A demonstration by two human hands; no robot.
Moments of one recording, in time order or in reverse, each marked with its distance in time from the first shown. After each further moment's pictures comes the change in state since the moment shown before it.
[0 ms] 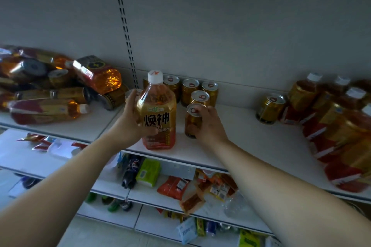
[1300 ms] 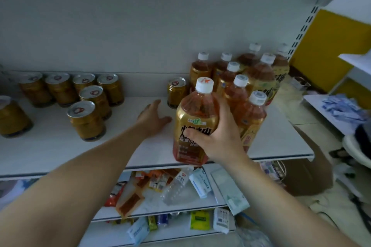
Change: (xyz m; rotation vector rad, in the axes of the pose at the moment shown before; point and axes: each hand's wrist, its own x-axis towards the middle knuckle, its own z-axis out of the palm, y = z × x) left_hand 0.095 0.033 0.303 0.555 -0.182 0.094; right_hand -0.137 0.128 -0.191 0.230 0.383 0.072
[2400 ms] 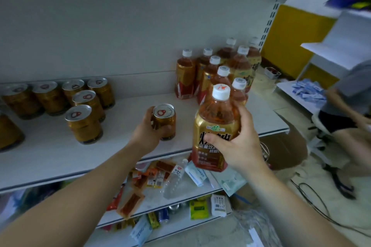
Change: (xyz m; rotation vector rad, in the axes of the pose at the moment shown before) left_hand -0.075 0.000 -0.003 -0.510 -0.092 0.130; right_hand -0.074 -0.022 -0.030 0.024 0.213 0.155
